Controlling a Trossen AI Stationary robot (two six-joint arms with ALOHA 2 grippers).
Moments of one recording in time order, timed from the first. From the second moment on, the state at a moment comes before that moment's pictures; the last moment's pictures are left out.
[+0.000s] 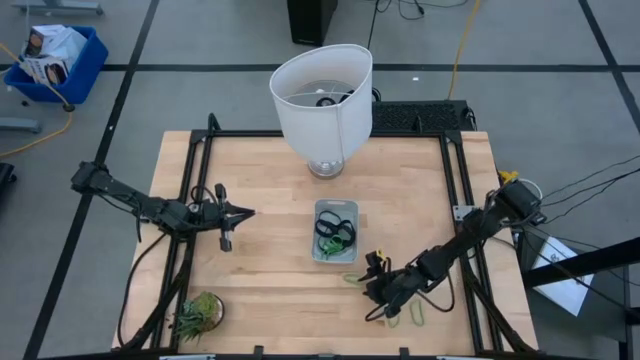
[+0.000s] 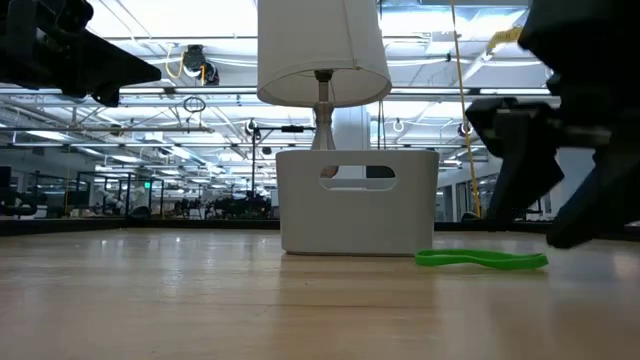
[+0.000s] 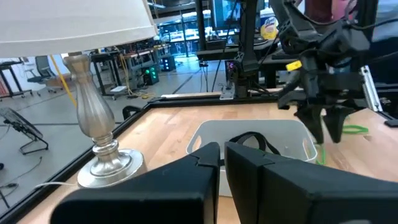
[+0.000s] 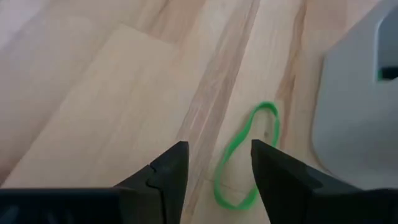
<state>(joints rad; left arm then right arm) -0.41 0.38 0.06 0.31 -0.57 0.10 0.63 1.71 0.72 0.11 0.36 0.09</state>
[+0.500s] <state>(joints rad) -0.41 0.38 0.06 0.31 -0.54 0.10 0.61 1.78 0.73 0.03 0.35 0.22</state>
